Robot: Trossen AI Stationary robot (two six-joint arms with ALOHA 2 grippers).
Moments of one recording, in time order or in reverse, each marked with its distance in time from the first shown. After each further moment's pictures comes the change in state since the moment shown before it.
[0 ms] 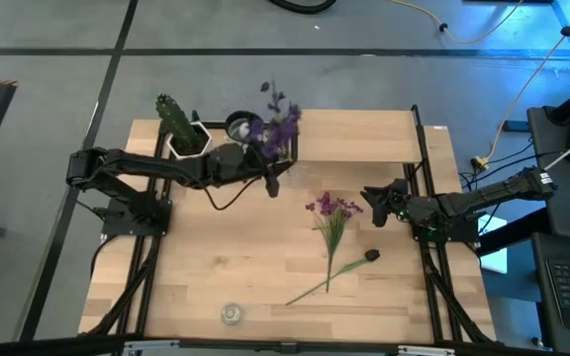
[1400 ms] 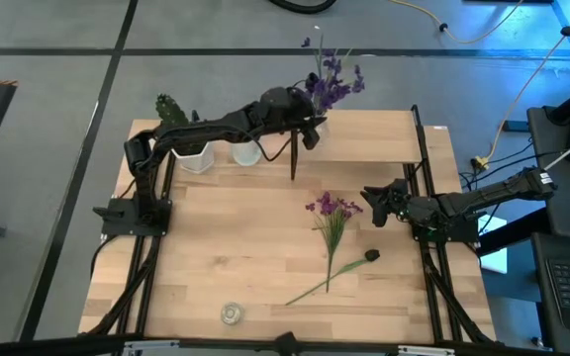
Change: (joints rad) left arm 0.276 0.470 0.677 -0.327 0.203 0.225; right arm 0.000 0.000 0.000 0.000 0.000 0.001
